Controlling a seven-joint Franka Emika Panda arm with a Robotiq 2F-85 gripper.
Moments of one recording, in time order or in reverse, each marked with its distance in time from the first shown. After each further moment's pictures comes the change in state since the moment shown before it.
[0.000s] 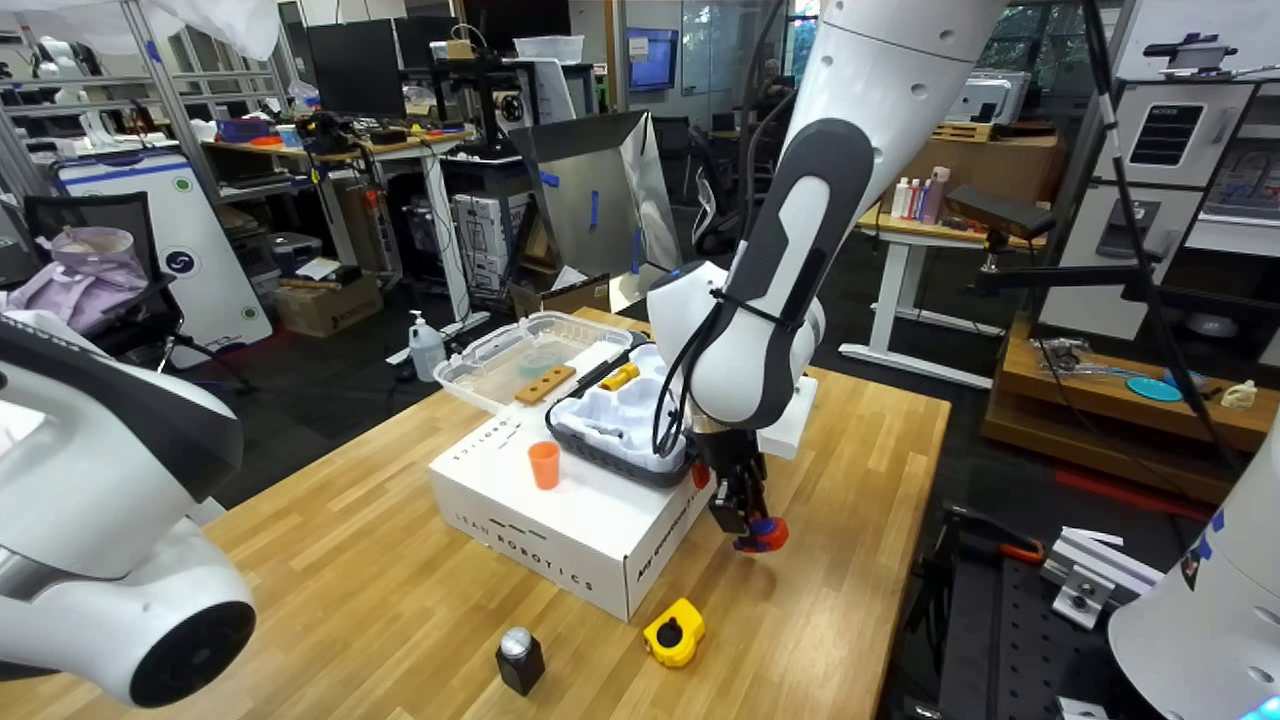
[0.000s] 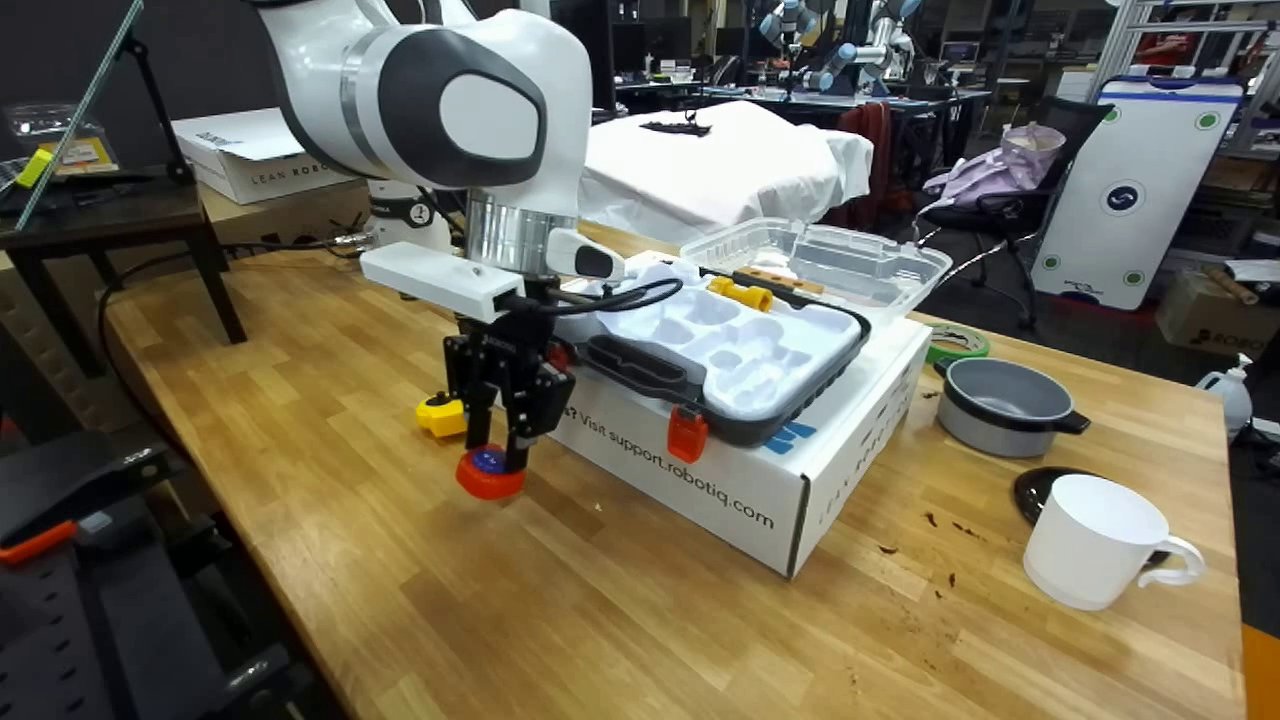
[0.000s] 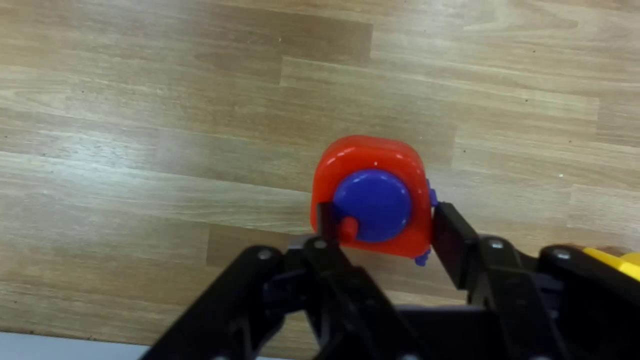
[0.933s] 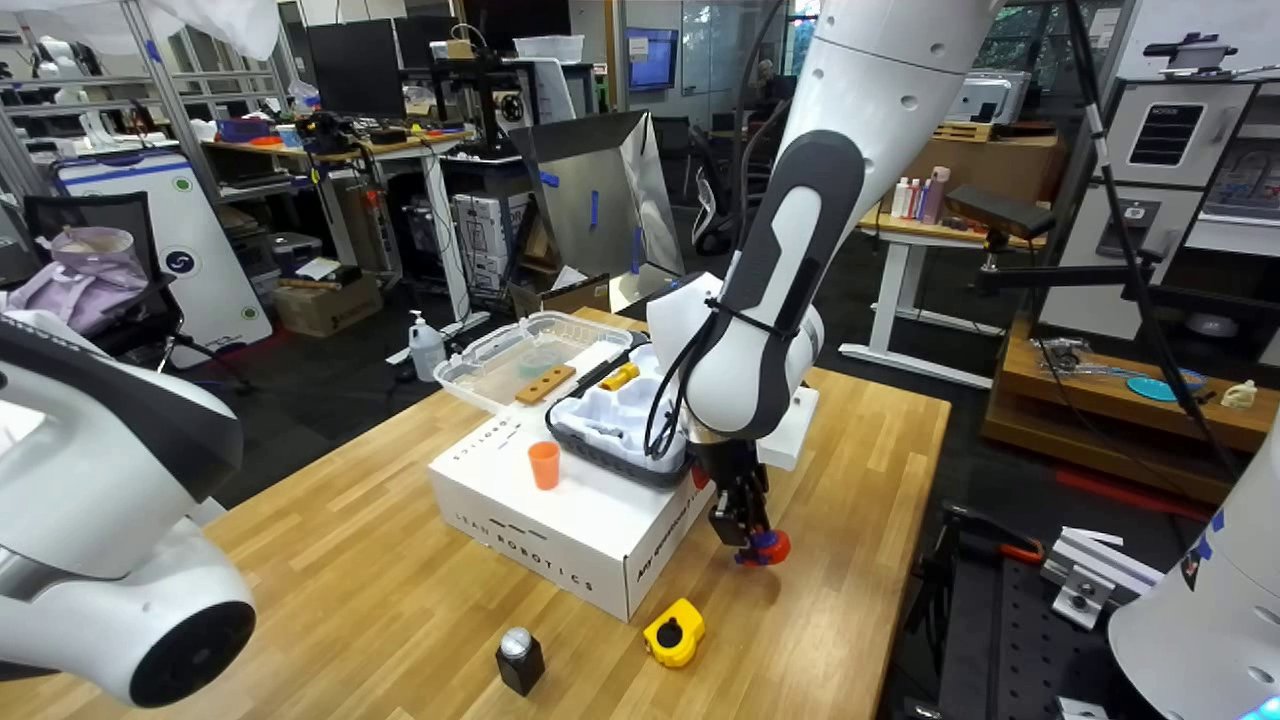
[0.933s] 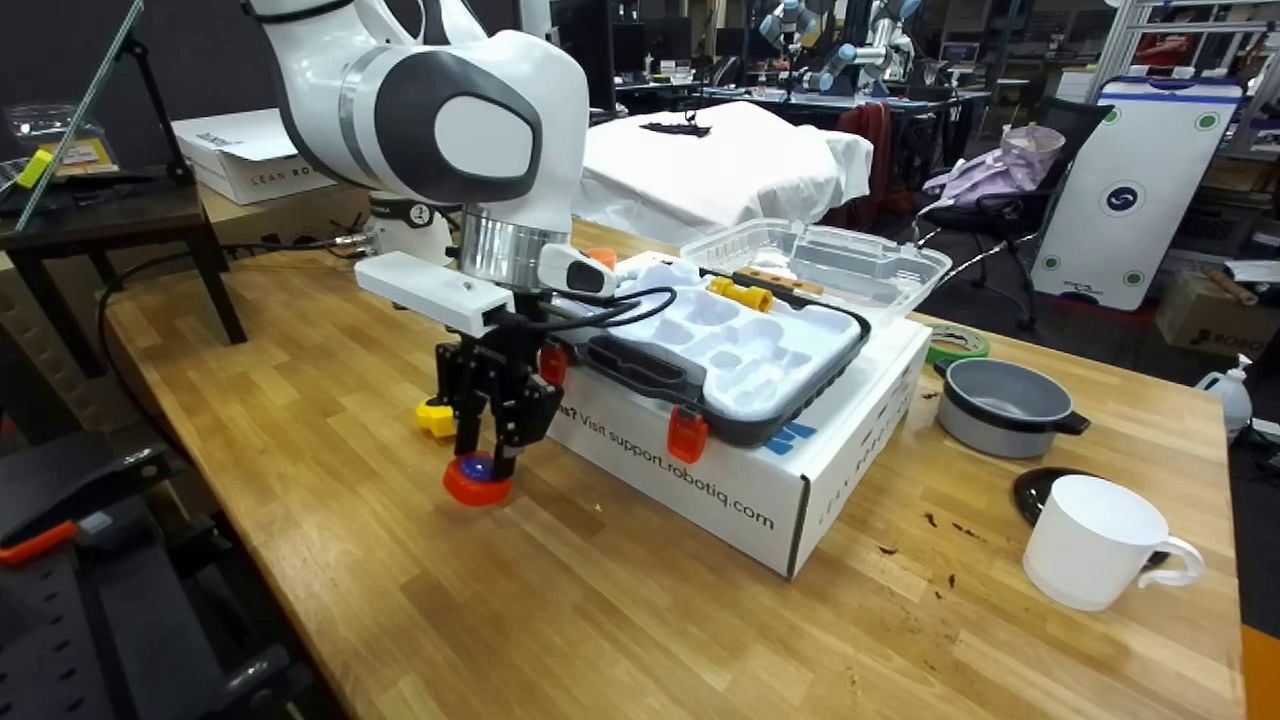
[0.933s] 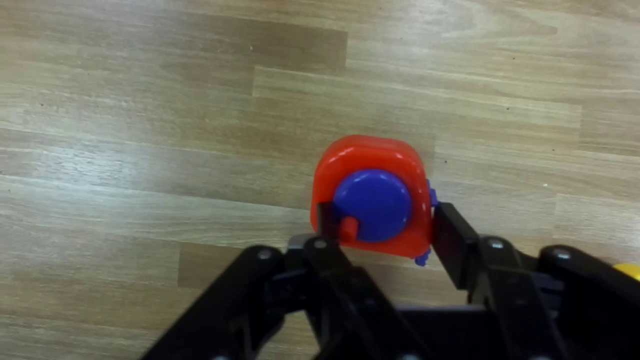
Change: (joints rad) arm -0.009 0.025 0.022 0.004 0.031 0.000 -0.004
